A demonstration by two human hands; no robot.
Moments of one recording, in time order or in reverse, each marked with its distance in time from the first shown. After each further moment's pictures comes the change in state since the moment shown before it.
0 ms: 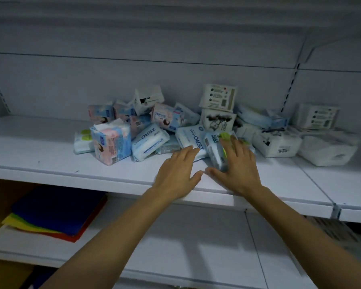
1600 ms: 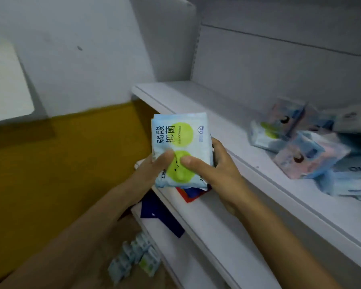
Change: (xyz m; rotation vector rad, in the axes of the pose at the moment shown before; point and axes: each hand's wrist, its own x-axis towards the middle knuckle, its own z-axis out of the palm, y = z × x) left_hand -0.294 -0.232 -0.168 -1.158 0.568 -0.871; right_hand -0.029 -0.426 0.037 1.464 -0.987 -0.213
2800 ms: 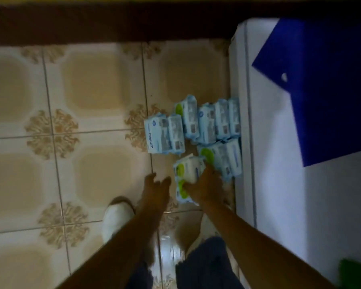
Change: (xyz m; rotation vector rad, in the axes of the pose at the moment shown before) left_hand -0.042 -0.817 -0.202 -0.264 1.070 -1.221; right_hand 0.070 0.923 0.164 -1.072 -0.502 0.840
